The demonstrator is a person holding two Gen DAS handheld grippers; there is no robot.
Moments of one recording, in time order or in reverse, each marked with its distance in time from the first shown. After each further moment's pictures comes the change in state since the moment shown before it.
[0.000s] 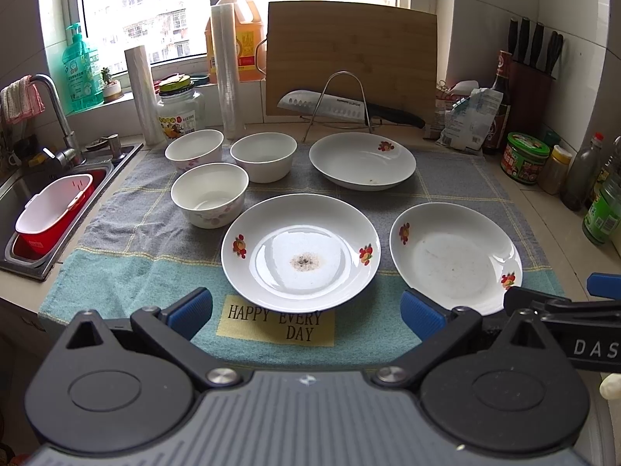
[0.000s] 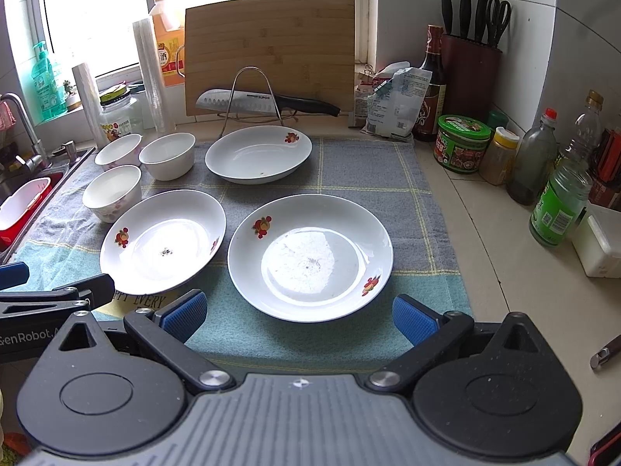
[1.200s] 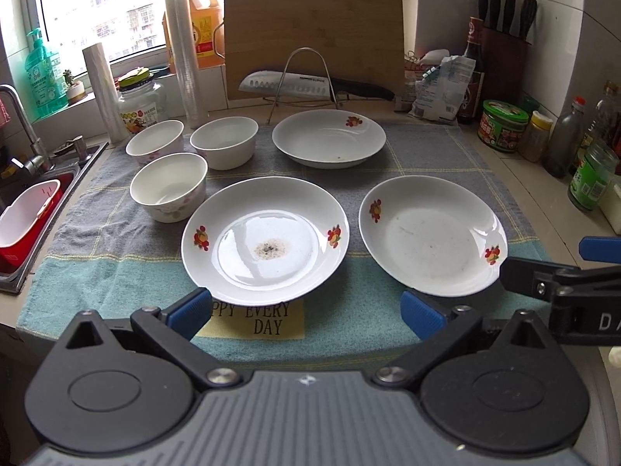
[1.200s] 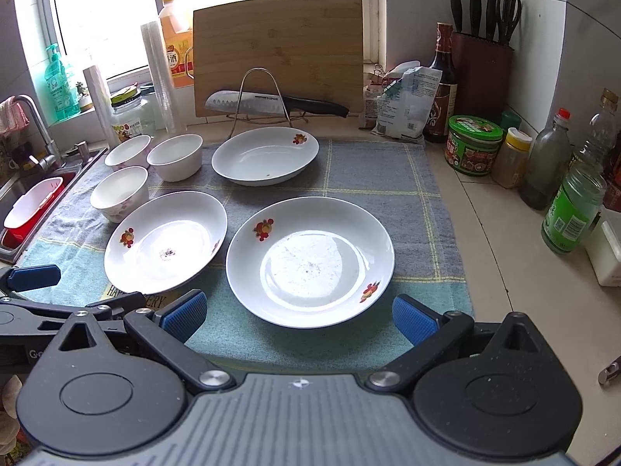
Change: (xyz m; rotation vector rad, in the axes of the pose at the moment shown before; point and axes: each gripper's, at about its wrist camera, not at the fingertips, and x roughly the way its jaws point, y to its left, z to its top) left arm 0.030 -0.027 -0.002 0.087 0.066 -0.064; right arm 0.008 -0.016 0.000 -0.012 -0.001 0.051
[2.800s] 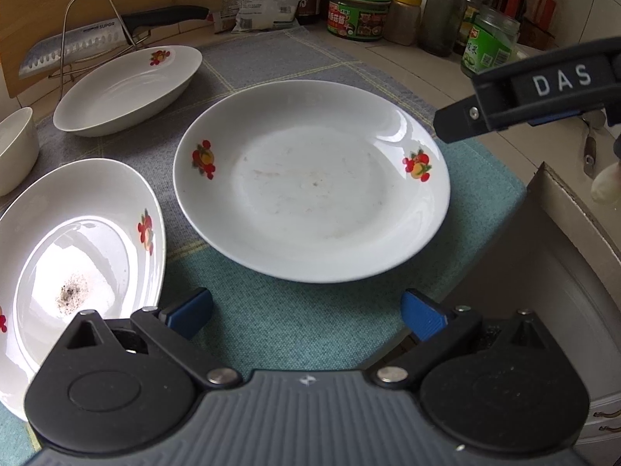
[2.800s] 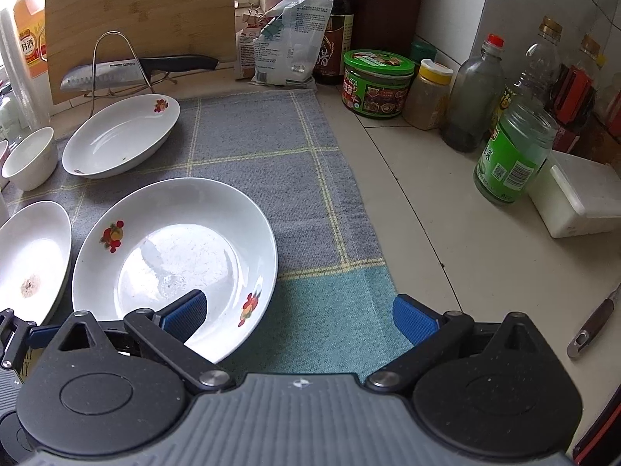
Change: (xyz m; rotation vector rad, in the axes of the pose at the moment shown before) left arm 0.123 -0.055 -0.001 0.374 0.159 -0.406; right arm 0.085 -0.057 0.021 0.168 0.146 -0.285
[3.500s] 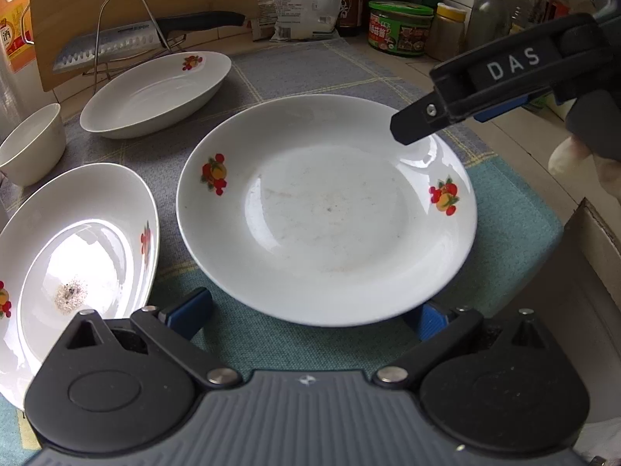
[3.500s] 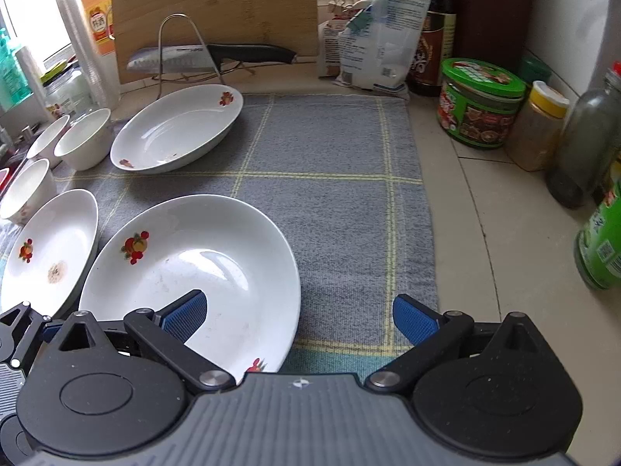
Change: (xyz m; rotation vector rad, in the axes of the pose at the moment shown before) left arm 0.014 -0.016 0.011 -0.100 -0.040 0.142; right arm 0.065 -0.019 0.041 -0.198 0.030 0.323
